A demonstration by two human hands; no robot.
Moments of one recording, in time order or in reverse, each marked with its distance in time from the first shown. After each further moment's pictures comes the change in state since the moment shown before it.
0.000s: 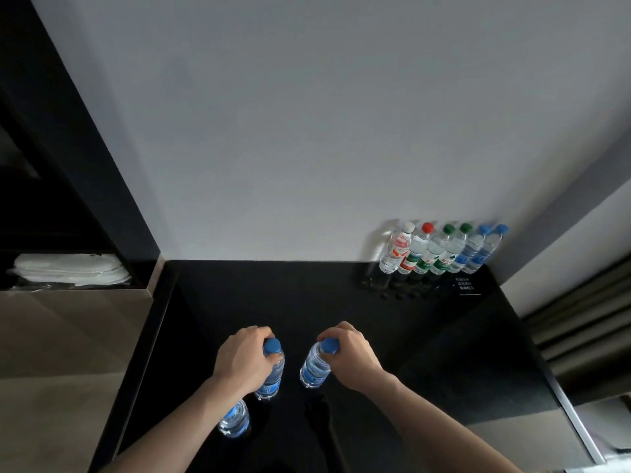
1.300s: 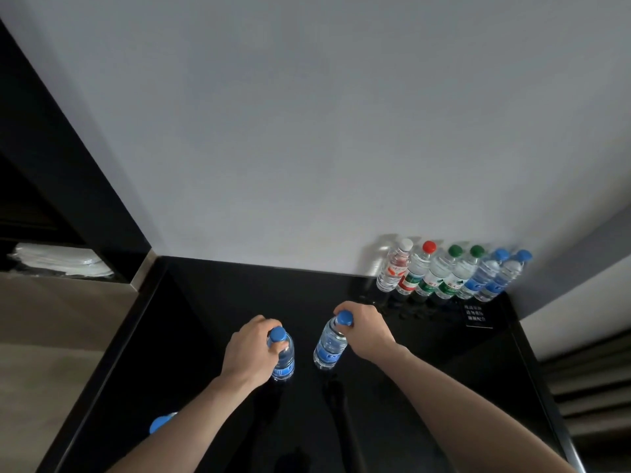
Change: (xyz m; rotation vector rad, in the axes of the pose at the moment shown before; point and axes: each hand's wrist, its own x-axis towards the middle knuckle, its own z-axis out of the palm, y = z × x) left_hand 0.063 0.100 0.046 -0.155 0.112 -0.137; right_hand 0.102 0.089 -0.108 -0.030 -0.035 -0.067
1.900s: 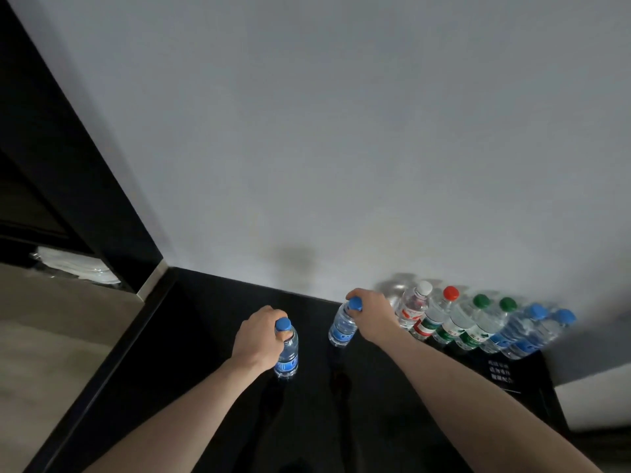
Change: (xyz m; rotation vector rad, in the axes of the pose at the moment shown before) left_hand 0.098 0.020 0.006 0.013 0.062 -0.070; right_hand 0.125 -0.001 -0.050 -0.082 0.012 -0.069
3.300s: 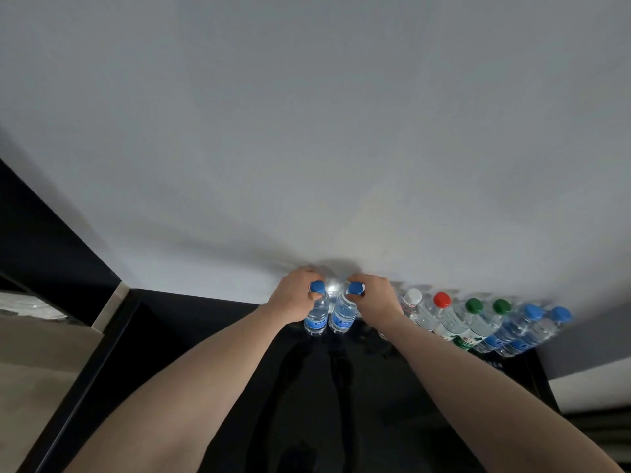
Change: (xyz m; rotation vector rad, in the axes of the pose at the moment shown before) left_hand 0.154 0.080 0.034 -0.128 -0.191 0.299; right_hand 0.070 0.032 -0.031 0.078 0.132 0.033
